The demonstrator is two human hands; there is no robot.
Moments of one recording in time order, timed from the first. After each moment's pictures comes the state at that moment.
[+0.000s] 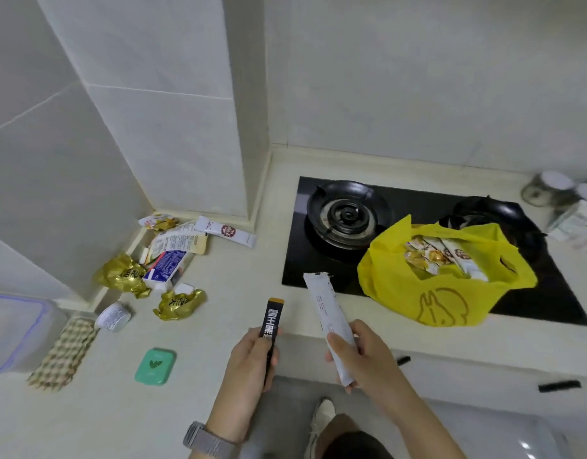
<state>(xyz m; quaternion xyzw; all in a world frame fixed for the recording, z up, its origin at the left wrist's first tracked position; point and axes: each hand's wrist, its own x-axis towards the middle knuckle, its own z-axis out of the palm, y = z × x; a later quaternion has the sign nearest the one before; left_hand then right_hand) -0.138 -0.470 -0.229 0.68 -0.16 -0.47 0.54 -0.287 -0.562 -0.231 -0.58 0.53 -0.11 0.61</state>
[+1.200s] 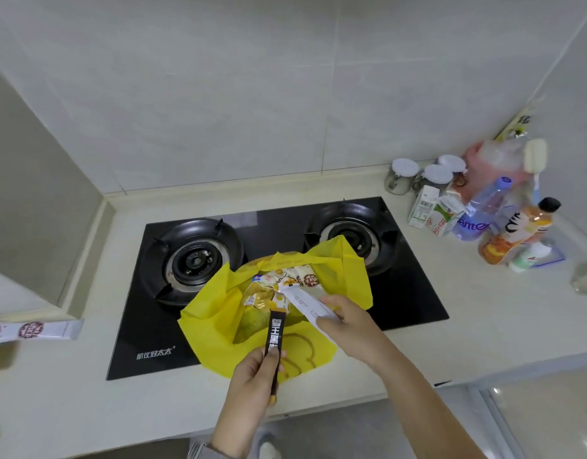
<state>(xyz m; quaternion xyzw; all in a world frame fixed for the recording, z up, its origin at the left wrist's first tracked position) -0.371 -0.705 -0.242 0.67 -0.23 -0.54 0.45 -0.520 -0.806 -0.230 -0.61 0.58 -0.12 0.52</state>
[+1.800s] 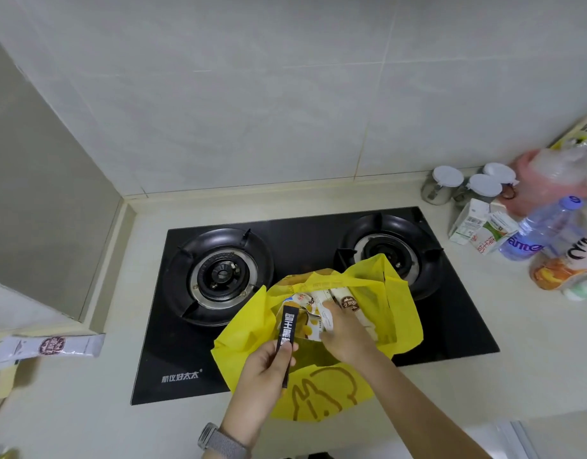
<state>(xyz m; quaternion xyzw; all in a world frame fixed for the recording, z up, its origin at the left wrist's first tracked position) -0.301 -0.755 -0.252 0.68 -0.29 -0.53 0.42 -0.434 -0.867 -0.308 -0.71 0.61 0.02 0.36</state>
